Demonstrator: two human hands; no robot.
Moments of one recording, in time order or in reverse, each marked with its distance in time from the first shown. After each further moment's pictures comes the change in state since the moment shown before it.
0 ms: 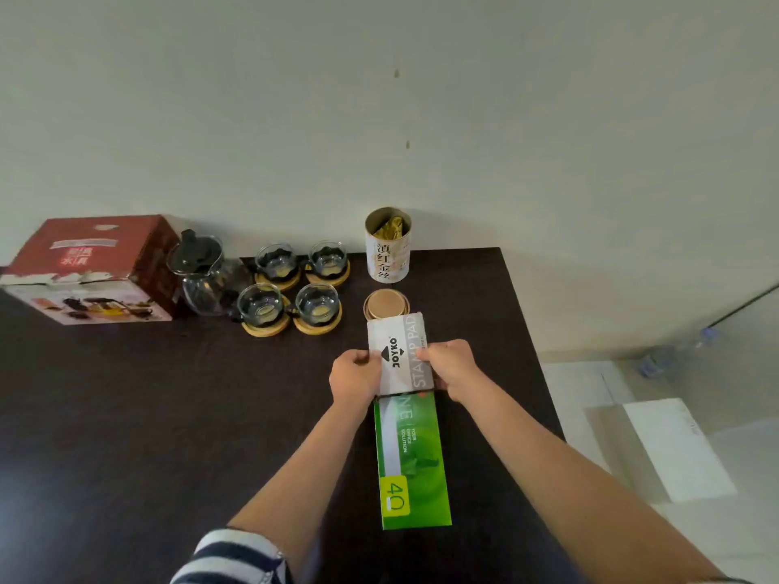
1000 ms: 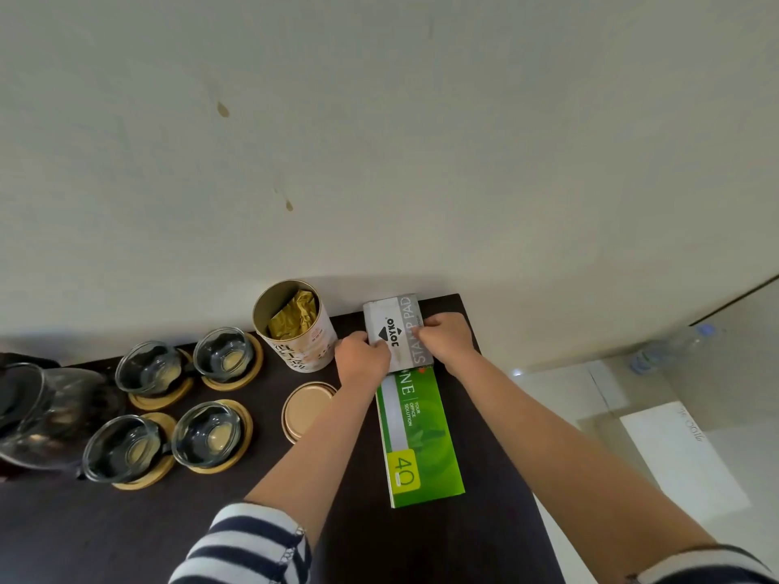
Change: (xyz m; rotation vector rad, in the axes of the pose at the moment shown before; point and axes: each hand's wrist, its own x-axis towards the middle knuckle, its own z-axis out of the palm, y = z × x) left_hand 0.155 0.124 0.178 0.294 -0.119 0.158; right_hand 0.210 -0.115 -0.080 -0.323 0.172 -0.226
